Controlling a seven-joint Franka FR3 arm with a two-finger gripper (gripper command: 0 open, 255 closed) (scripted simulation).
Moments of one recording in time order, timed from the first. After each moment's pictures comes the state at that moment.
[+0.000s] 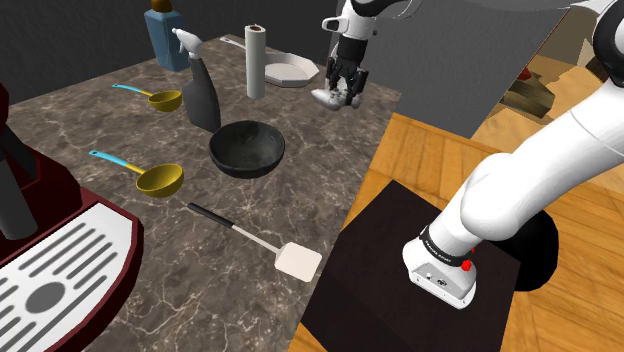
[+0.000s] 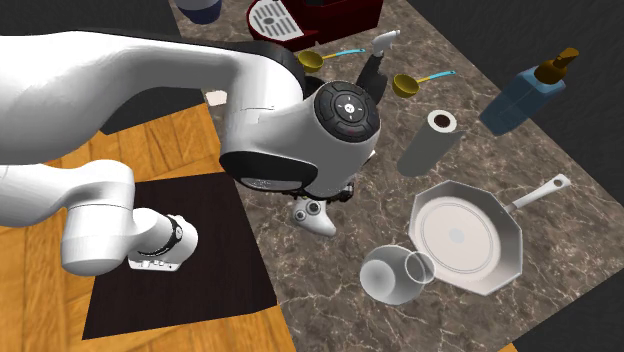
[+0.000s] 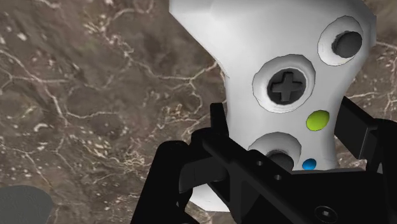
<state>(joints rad) 0.06 -0.22 -0.16 -2.13 0.08 1.82 -1.45</state>
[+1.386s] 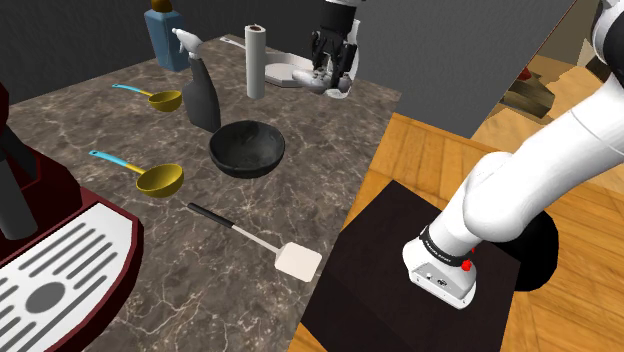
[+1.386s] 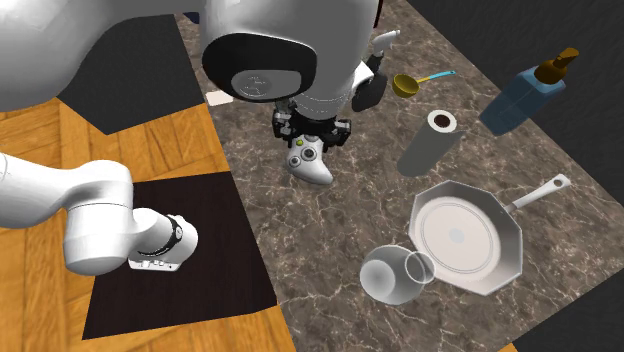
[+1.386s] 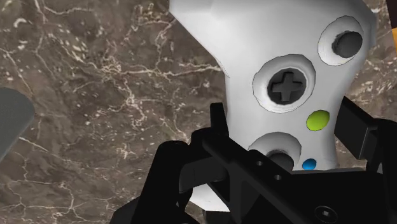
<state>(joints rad) 0.13 -0.22 -0.05 -1.95 0.11 1.65 -1.27</state>
